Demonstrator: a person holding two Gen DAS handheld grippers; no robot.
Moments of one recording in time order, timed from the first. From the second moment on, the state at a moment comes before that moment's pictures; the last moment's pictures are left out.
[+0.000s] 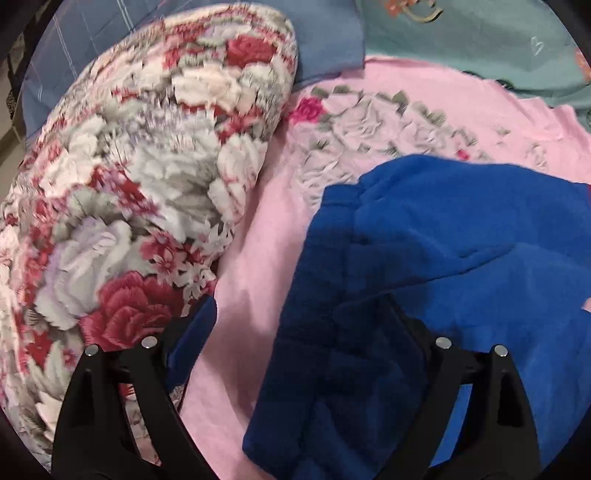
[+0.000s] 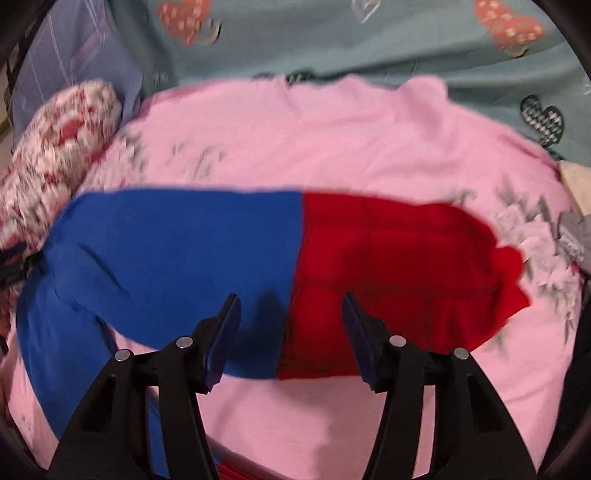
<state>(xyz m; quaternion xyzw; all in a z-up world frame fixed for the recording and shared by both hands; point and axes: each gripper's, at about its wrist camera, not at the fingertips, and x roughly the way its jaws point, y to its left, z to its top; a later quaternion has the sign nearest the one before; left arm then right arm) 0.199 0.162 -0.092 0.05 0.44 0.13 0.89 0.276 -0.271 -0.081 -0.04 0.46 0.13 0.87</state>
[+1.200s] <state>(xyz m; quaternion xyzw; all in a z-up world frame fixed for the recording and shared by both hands) 0.293 0.091 -0.072 0.17 0.41 0.04 0.90 0.351 -0.137 -0.067 -0.16 0.42 0.24 0.86</state>
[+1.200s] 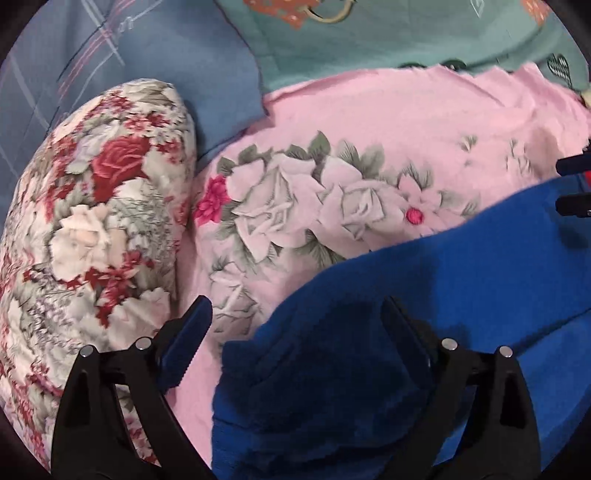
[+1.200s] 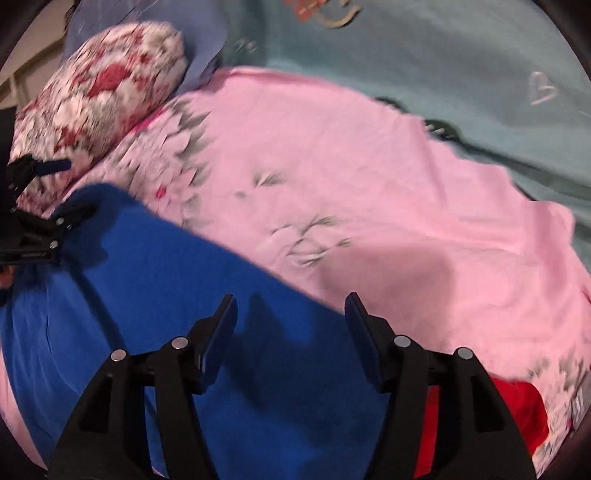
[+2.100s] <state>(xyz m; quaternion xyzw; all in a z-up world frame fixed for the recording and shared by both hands) 0.088 0.123 -0.025 0.03 0.37 -0.05 0.93 0.096 -0.171 -0.054 -0.07 0.43 0.41 0.80</state>
